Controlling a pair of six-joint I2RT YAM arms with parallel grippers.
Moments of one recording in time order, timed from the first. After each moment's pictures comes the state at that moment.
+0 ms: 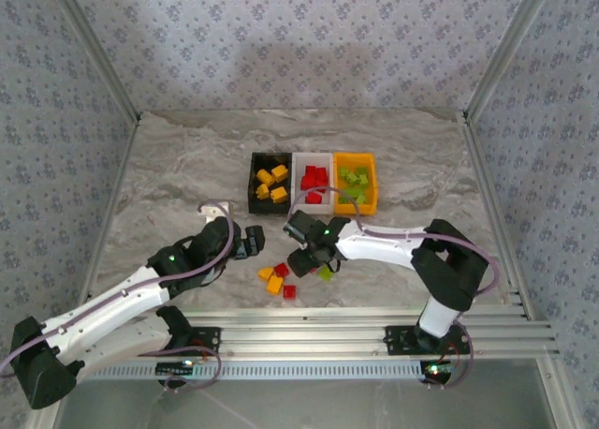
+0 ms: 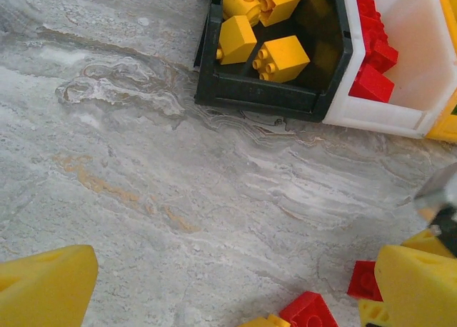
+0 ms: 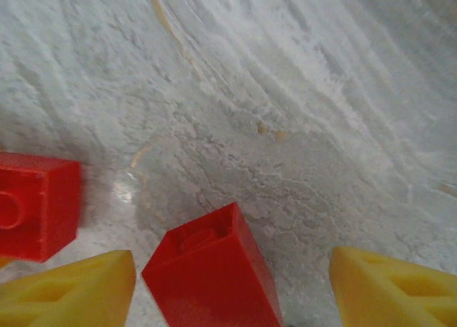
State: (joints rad) left arm -0.86 0.85 0.64 -0.56 -0.40 -0.81; right arm 0.99 1.70 1.02 -0.56 0.08 0.31
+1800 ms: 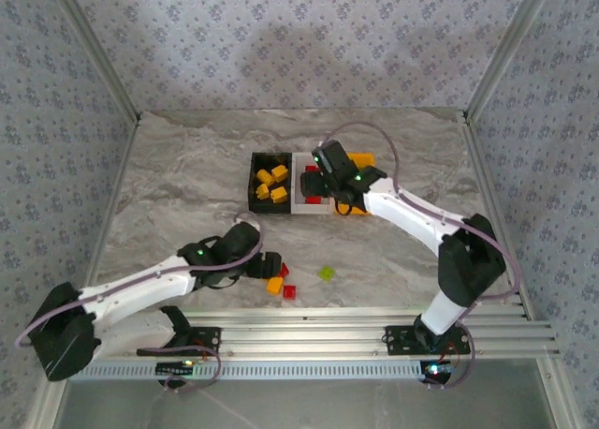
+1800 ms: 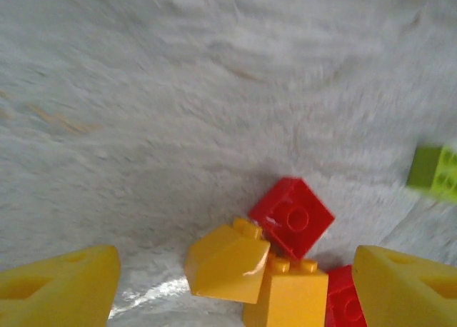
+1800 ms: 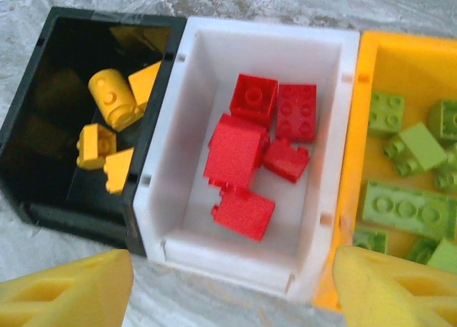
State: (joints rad) left arm -0.91 1.10 0.59 -0.48 -0.06 -0.69; right arm 0.67 1.62 1.27 -0.49 0.18 0.45
